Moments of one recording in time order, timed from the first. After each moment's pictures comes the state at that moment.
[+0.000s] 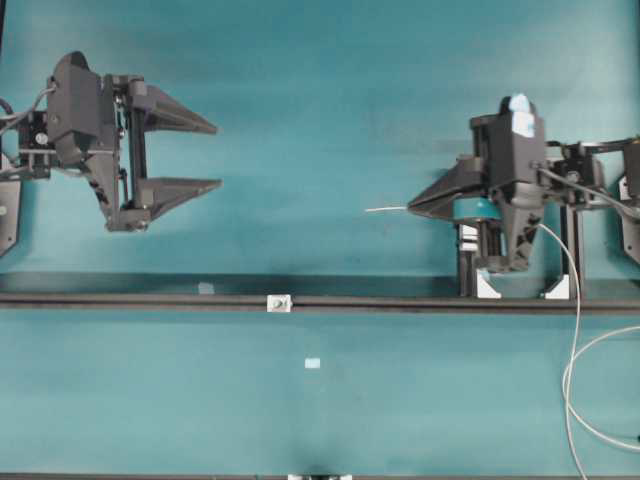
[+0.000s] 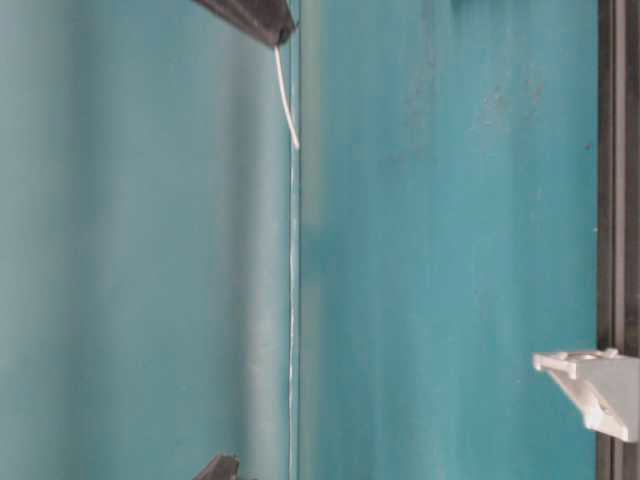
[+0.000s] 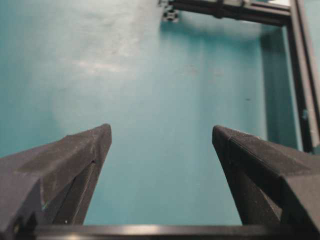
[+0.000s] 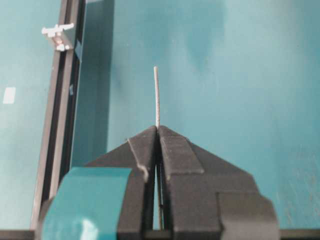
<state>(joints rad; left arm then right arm) 0.08 -0.36 1.16 -0.04 -0.49 -0.04 0.04 -0.37 0.99 0.00 -0.09 0.26</state>
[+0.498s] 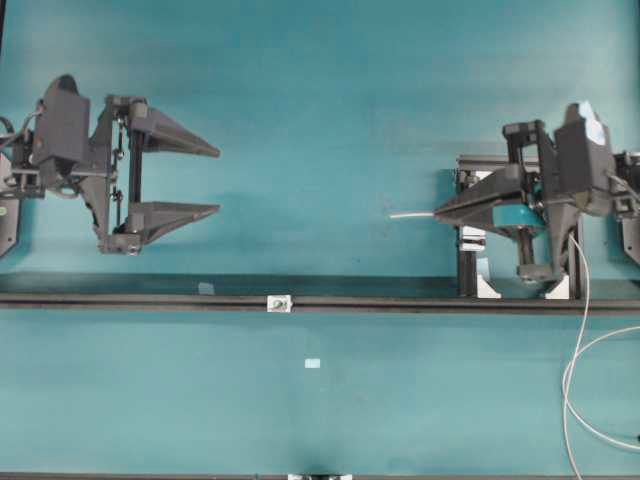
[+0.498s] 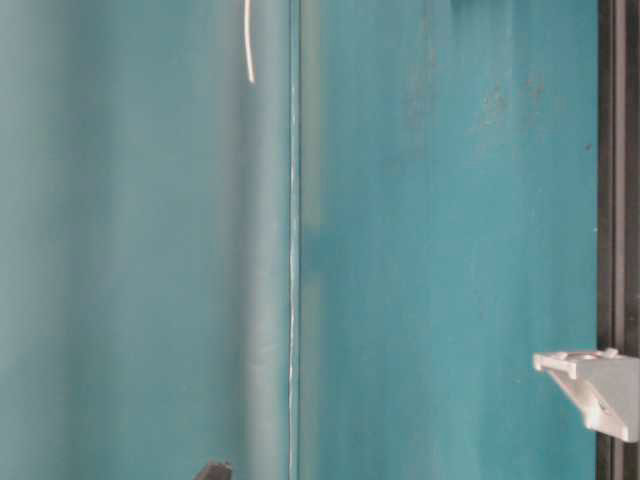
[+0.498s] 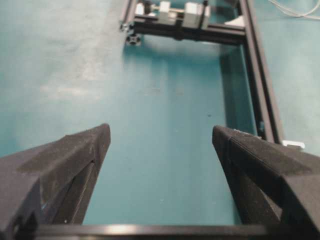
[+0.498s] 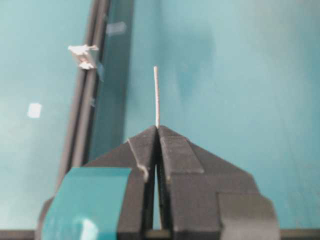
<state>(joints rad) -0.01 -0.34 1.19 -0.06 -0.64 -0.04 0.08 -0.46 1.16 0.01 -0.38 0.27</state>
